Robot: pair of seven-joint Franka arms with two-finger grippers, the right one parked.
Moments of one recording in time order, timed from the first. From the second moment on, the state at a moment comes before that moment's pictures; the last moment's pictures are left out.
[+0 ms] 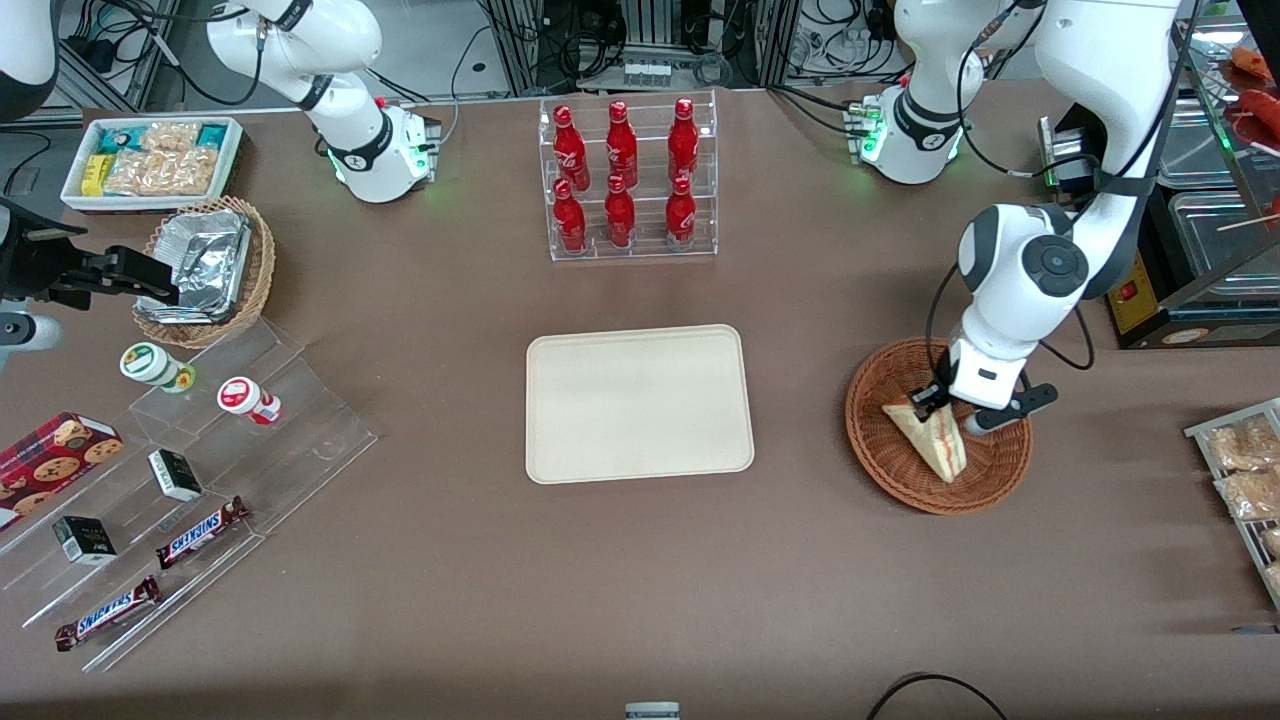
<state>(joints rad) -0.08 0.20 -0.11 -2.26 0.02 2.61 -0.57</state>
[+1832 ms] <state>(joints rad) -0.70 0.65 -0.13 -1.50 0.03 2.23 -0.83</state>
